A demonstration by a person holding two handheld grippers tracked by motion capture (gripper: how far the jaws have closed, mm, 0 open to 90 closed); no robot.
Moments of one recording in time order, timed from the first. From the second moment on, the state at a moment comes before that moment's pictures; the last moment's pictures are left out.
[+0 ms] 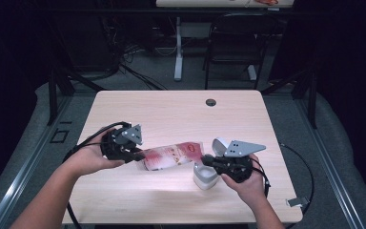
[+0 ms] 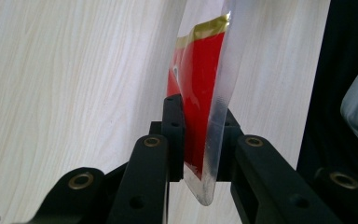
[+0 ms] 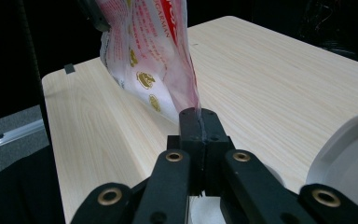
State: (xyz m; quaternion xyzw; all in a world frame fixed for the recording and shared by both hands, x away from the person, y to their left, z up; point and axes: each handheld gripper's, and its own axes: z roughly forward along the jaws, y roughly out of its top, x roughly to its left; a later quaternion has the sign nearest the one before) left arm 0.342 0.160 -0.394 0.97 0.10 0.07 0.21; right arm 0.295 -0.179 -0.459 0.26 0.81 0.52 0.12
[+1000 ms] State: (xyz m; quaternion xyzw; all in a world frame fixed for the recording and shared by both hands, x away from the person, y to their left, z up) left arm 0.346 0.175 -0.449 0.96 0.14 0.04 0.24; right arm 0.309 -0.152 -0.413 0.22 0.86 0.44 0.15
